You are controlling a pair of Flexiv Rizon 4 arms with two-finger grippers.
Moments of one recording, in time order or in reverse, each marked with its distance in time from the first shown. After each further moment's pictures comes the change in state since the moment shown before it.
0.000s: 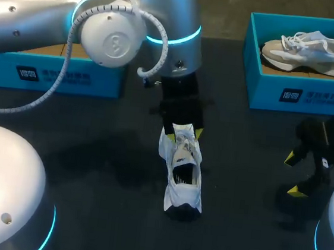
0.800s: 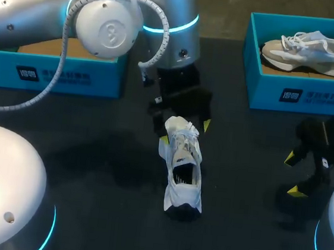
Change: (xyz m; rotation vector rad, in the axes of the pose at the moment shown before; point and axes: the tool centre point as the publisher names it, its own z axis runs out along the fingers) left arm 0.004 -0.014 -0.016 0.038 -0.007 -0.254; right arm 0.000 0.000 0.000 0.000 0.000 0.000
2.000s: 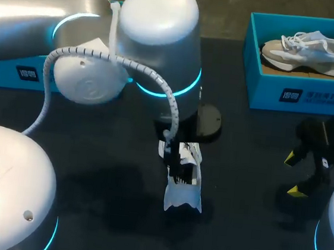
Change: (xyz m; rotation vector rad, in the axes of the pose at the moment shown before) left arm 0.046 -0.055 0.001 -0.215 -0.243 -1.043; right arm 0.000 0.000 0.000 0.000 0.000 0.000
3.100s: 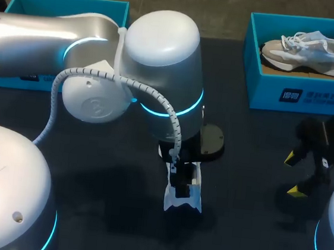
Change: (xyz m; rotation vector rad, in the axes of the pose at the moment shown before) left arm 0.034 -0.007 0.033 0.021 0.084 -0.059; right arm 0.000 0.000 0.000 0.000 0.000 0.000
